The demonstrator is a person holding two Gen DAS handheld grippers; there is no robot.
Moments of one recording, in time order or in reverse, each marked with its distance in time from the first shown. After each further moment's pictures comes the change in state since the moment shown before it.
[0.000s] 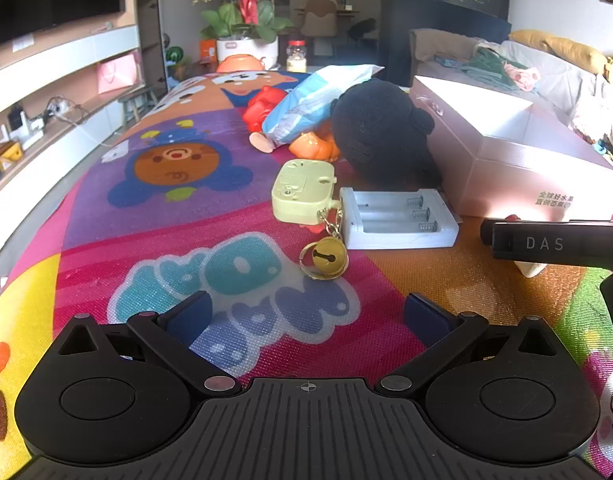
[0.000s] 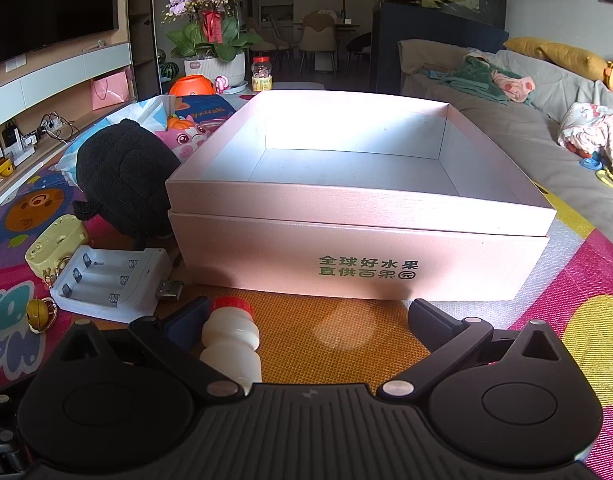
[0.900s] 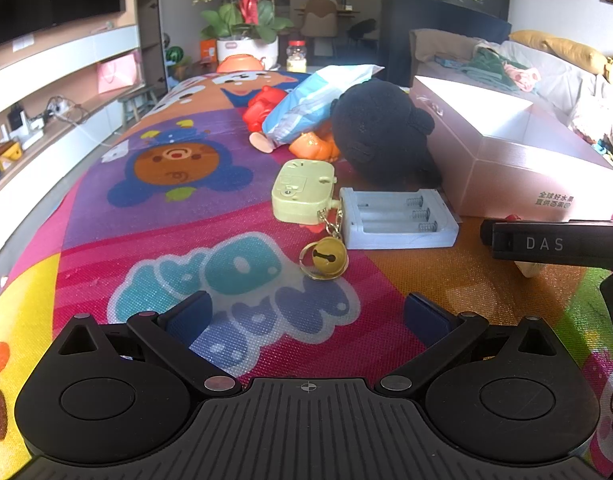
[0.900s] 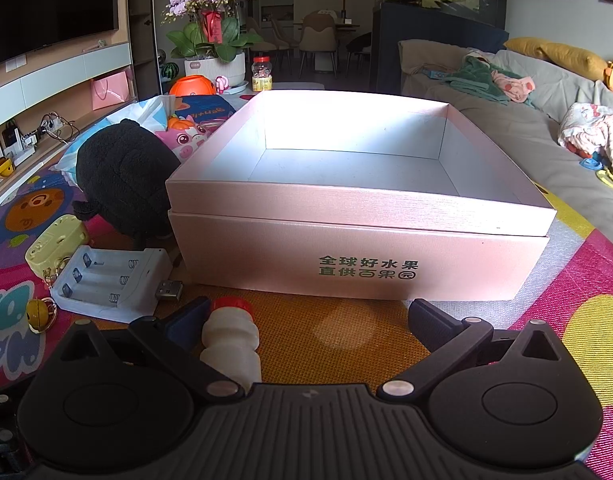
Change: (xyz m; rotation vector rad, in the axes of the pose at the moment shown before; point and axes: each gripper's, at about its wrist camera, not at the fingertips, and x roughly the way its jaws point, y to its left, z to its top) left arm -0.001 0.001 0.000 -0.001 -0.001 -0.001; right arm -0.003 0.000 -0.005 -0.003 -0.001 0.003
